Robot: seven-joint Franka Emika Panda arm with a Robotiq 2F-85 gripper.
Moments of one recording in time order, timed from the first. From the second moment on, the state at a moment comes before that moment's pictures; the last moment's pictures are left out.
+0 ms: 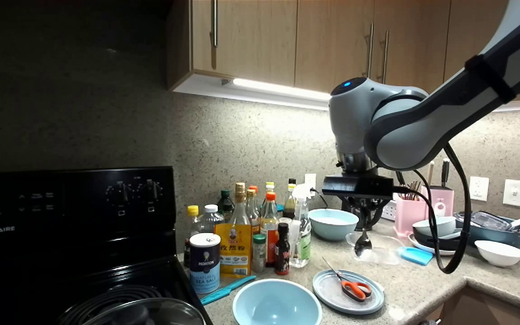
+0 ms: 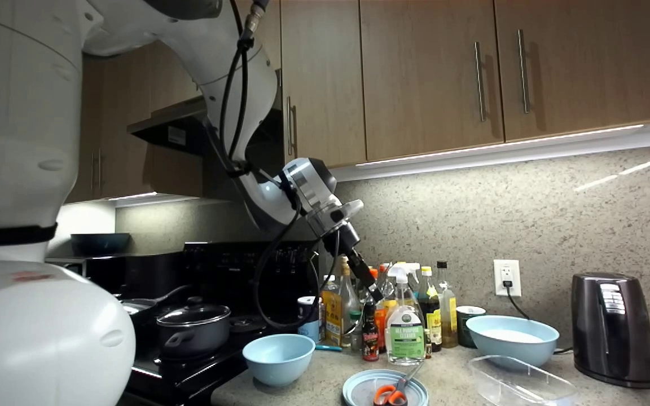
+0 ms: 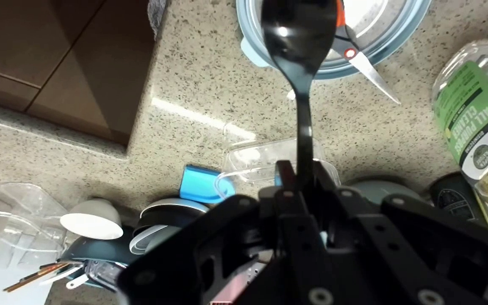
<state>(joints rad) 0.10 -0.01 0.01 -2.19 -0.70 2.24 1.59</state>
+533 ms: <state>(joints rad) 0.05 0.04 -0.01 -2.10 -0.62 2.24 1.57</state>
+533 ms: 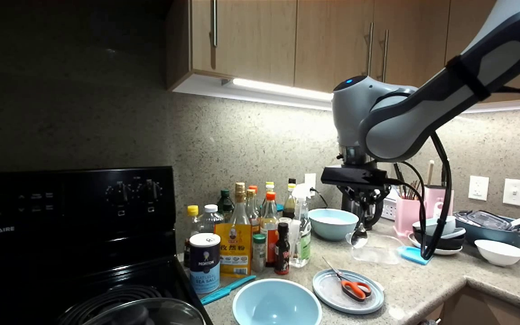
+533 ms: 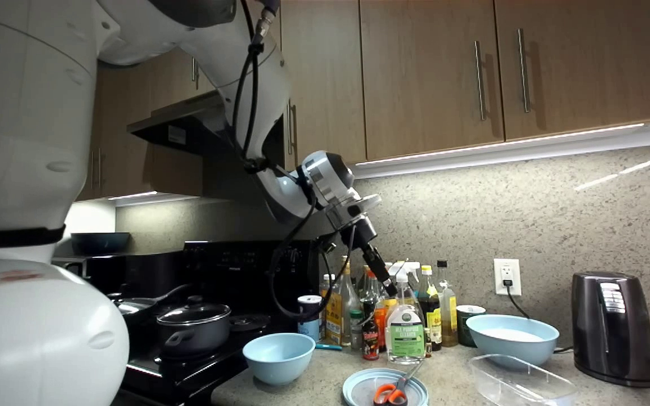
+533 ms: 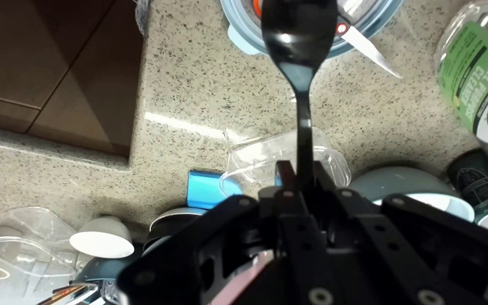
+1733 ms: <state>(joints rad) -0.02 0.26 -0.15 -1.81 -0.51 2.12 1.58</state>
